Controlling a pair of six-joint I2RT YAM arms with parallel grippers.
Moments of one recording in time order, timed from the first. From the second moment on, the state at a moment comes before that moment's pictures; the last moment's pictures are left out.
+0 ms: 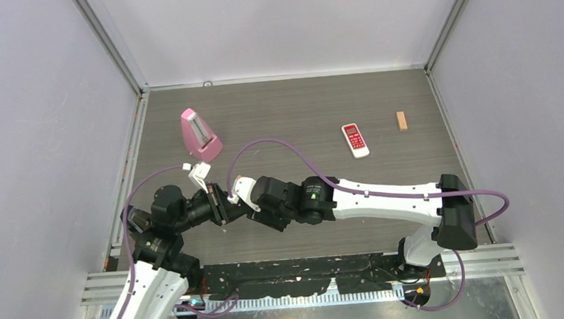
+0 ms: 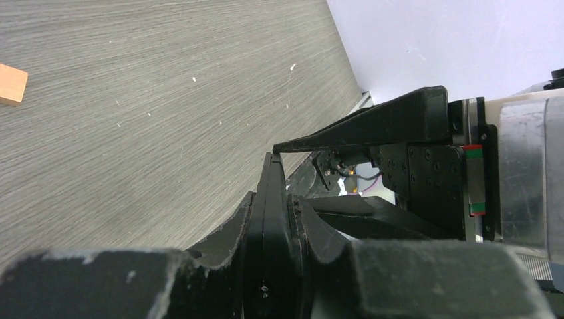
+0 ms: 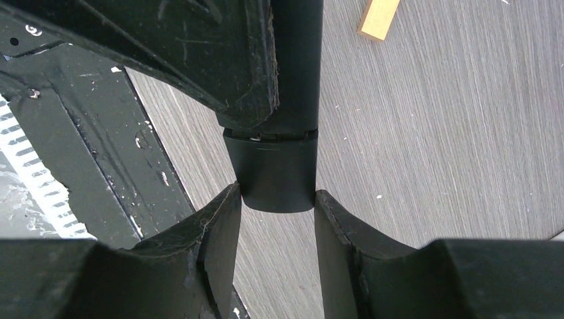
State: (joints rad) left arm -0.33 0.44 0.45 -0.35 0.68 -0.71; right arm 1.31 1.56 1.34 -0.68 0.19 -0.02
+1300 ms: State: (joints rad) left arm -0.32 0.47 0.44 -0.33 0.70 -0.79; right arm 1.31 1.60 1.40 -0.74 0.18 0.01
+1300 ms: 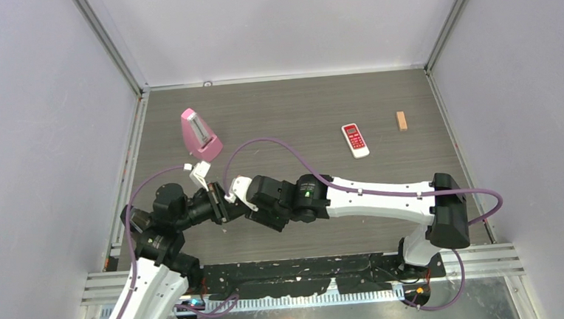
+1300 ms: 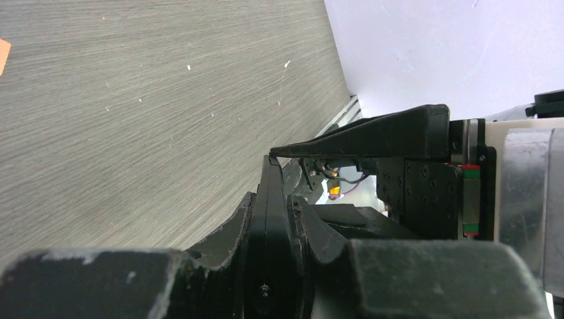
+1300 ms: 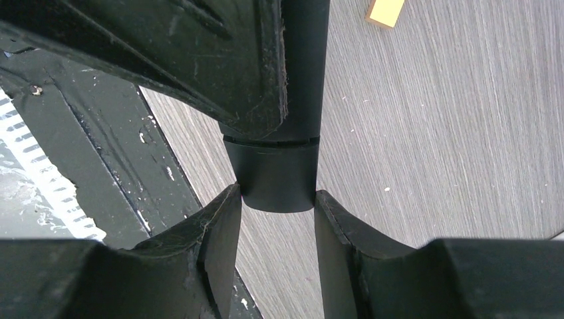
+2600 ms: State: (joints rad) left arm -0.33 0.50 0.37 -0.07 0.87 -1.15; right arm 1.29 1.45 1.30 -0.54 0.13 0.06
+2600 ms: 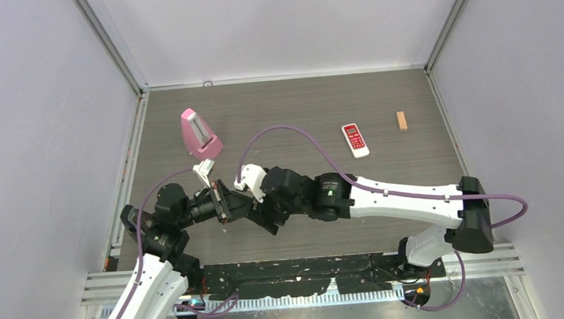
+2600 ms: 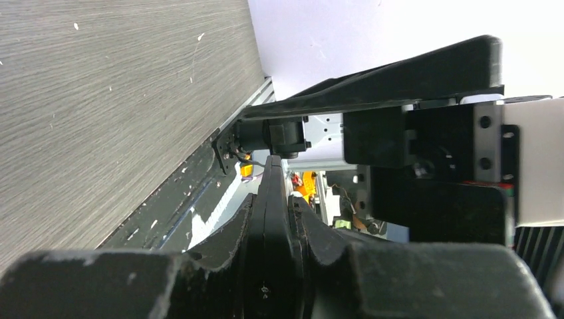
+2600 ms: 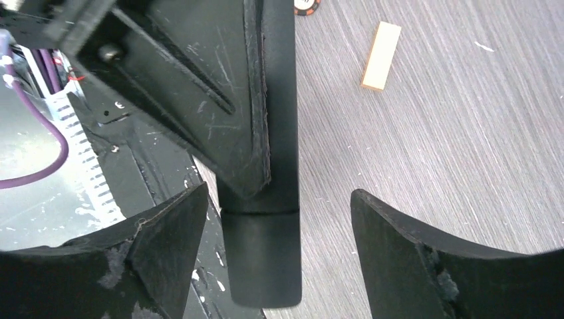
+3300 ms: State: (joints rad) left arm -0.33 0.41 0.33 0.09 0.80 -1.40; right arm 1.23 0.86 0.91 -0.26 0.34 0.74
